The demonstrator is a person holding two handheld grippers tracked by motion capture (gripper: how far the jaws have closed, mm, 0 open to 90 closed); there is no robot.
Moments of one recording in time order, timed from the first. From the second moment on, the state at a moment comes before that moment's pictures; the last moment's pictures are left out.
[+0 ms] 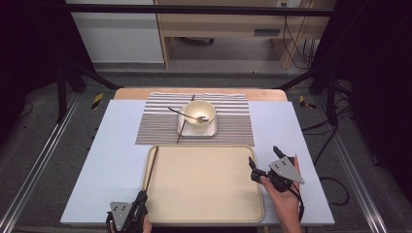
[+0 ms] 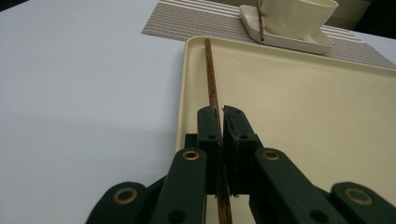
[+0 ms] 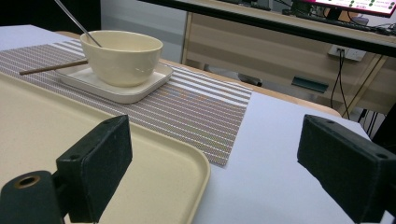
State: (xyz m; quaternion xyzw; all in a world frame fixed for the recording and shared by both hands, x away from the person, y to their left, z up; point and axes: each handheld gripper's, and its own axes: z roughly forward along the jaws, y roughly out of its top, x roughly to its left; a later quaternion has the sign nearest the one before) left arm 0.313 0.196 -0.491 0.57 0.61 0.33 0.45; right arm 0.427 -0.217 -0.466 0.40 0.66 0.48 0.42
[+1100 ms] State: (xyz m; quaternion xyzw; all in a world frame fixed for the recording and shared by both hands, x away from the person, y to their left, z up) left arm 0.316 0.190 -0.500 0.58 0.61 0.31 0.44; right arm 0.427 -0.215 -0.466 0.40 0.66 0.48 0.41
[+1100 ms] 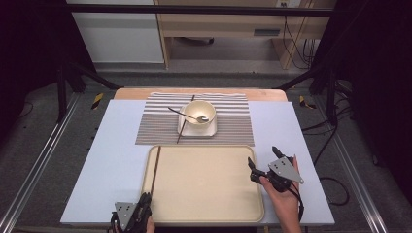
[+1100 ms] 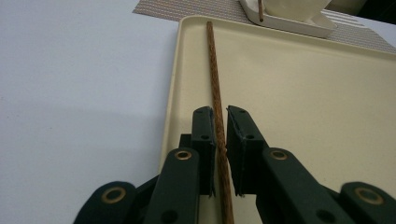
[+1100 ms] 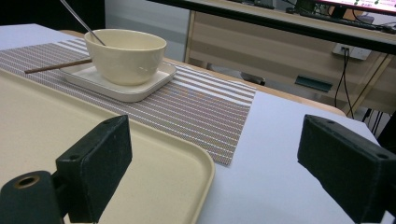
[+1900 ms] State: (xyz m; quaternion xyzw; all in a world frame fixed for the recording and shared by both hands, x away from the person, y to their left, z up) left arm 0.372 0.188 -0.442 0.63 0.54 0.32 0.45; right arm 0.430 -0.218 -0.469 0.41 0.67 0.46 0.41
